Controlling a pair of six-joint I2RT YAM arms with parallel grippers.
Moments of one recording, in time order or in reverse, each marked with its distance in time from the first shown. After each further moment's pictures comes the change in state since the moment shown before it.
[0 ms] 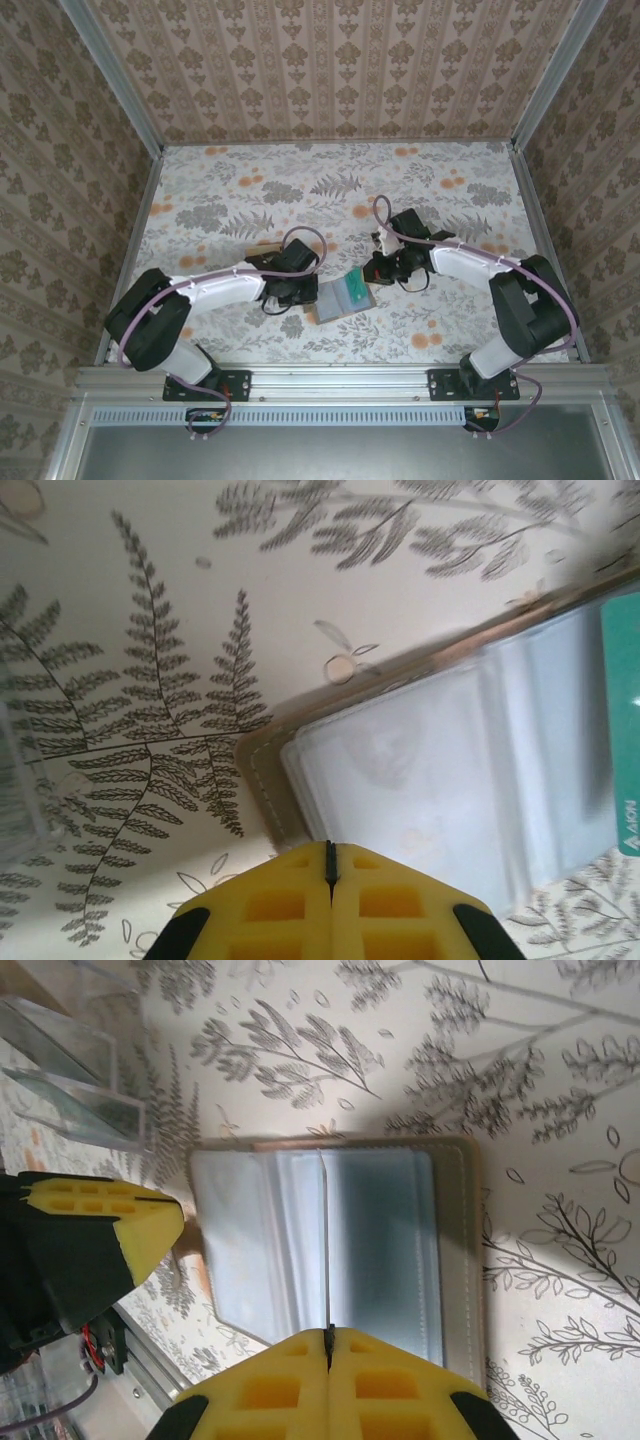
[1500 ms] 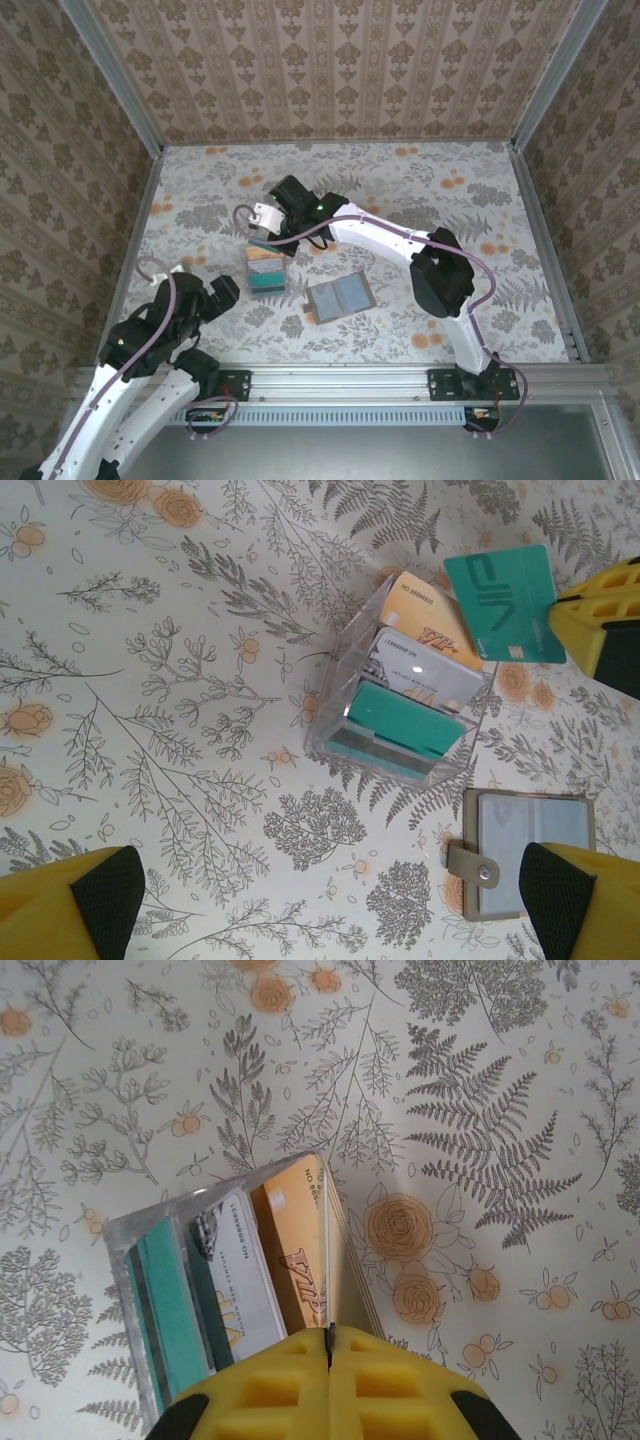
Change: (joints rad) left arm 0.282 -1.060 -0.026 -0.745 -0.330 -0.126; right arm 0.423 0.583 1.009 -0.185 0.371 -0.888
